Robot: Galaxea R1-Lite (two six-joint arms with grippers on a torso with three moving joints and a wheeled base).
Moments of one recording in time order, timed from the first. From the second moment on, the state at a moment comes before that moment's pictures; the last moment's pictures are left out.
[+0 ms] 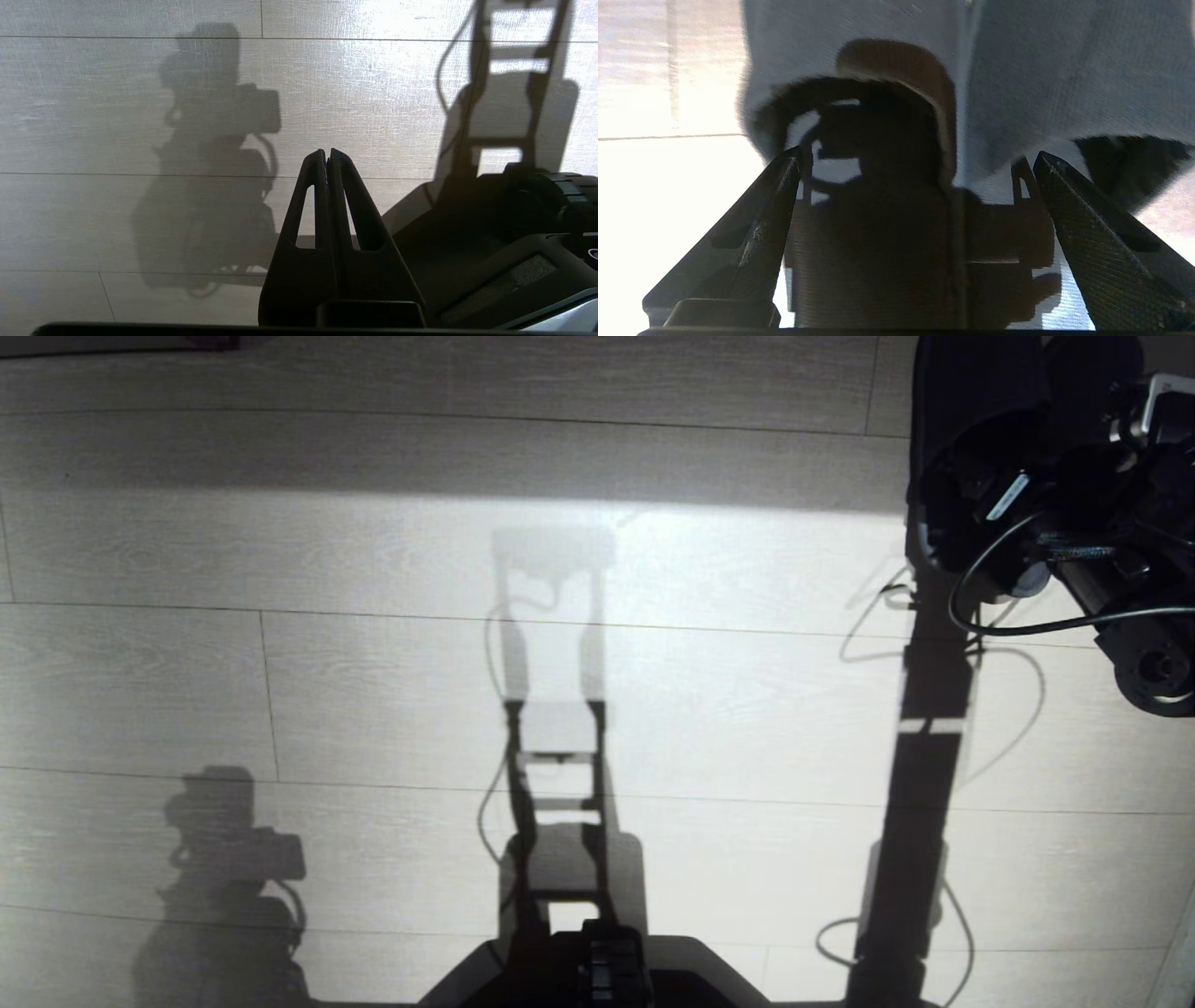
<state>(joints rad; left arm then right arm) 0.00 0.00 0.00 0.00 -0.01 0.01 -0.07 1.83 -1.26 -1.00 -0.11 0.06</state>
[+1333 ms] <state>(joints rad) 0.00 0.00 0.00 0.00 -0.01 0.01 -0.10 1.91 -1.39 -1.00 -0.10 0.05</state>
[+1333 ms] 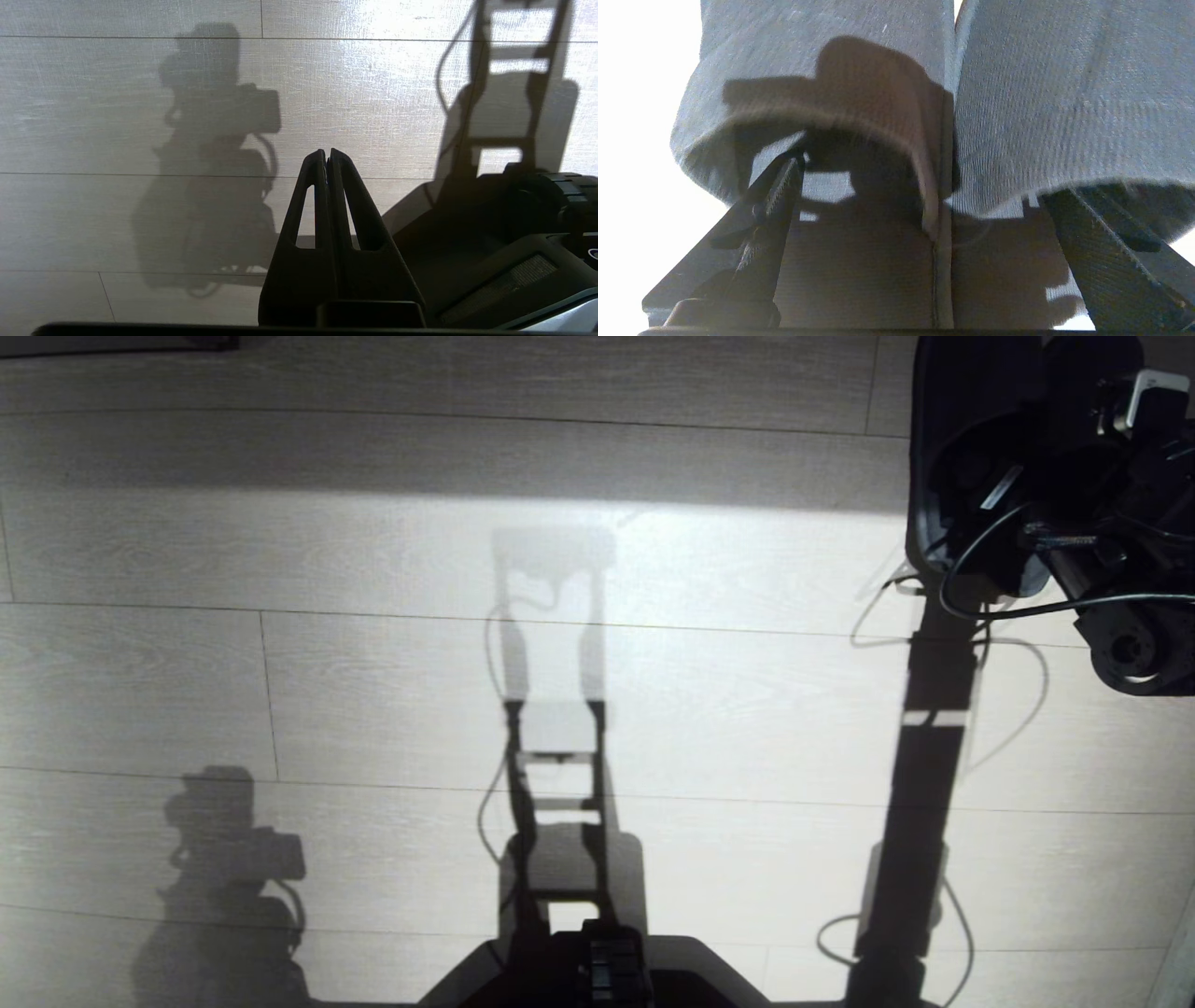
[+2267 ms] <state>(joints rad) 0.00 0.00 0.00 0.00 -0.01 0.01 -0.10 2.02 -1.55 -1.00 -0.10 0.05</state>
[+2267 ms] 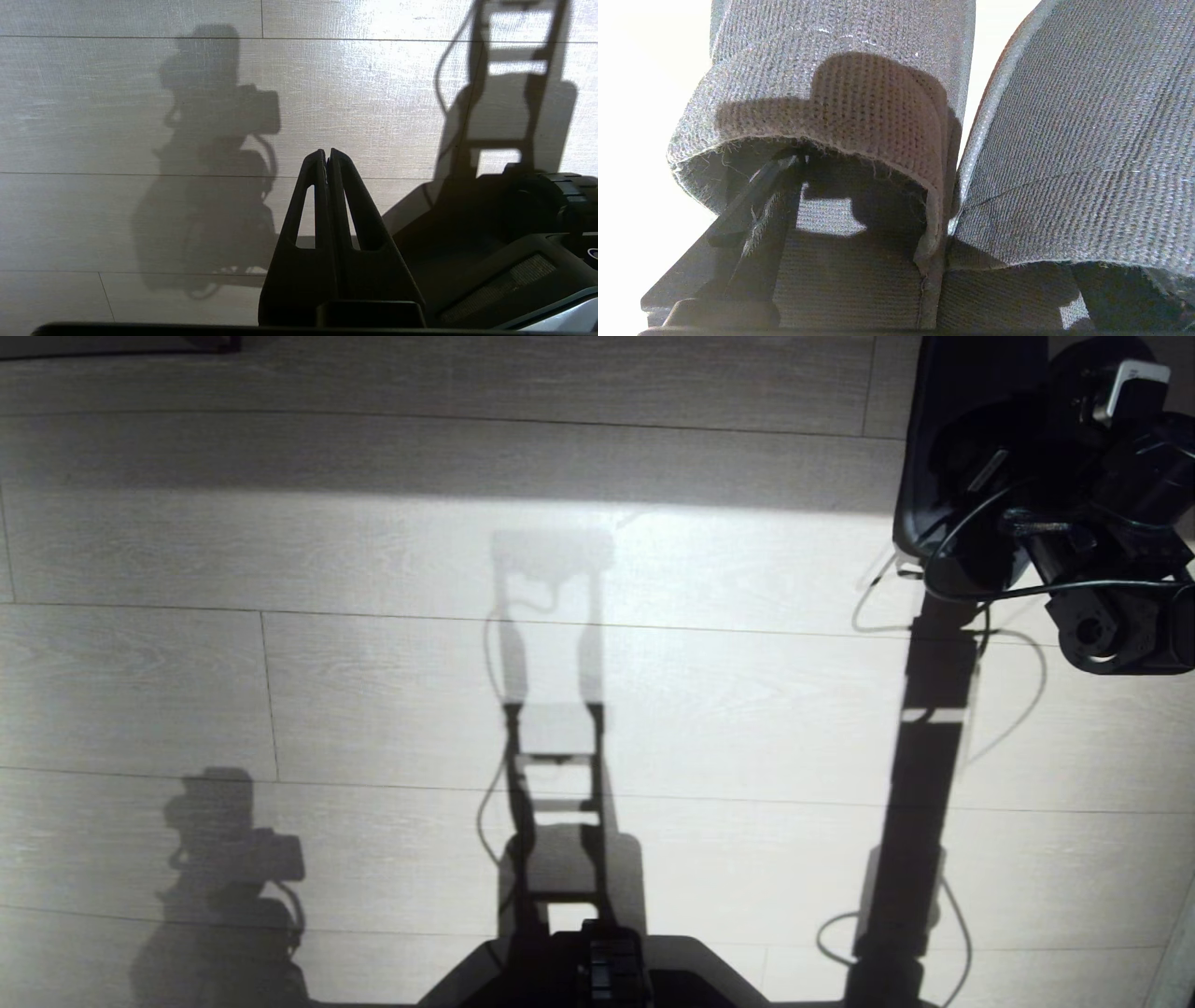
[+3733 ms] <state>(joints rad) 0.00 0.00 0.00 0.00 -0.01 0.01 -0.10 2.01 -1.53 -1.00 -0.11 0.05</state>
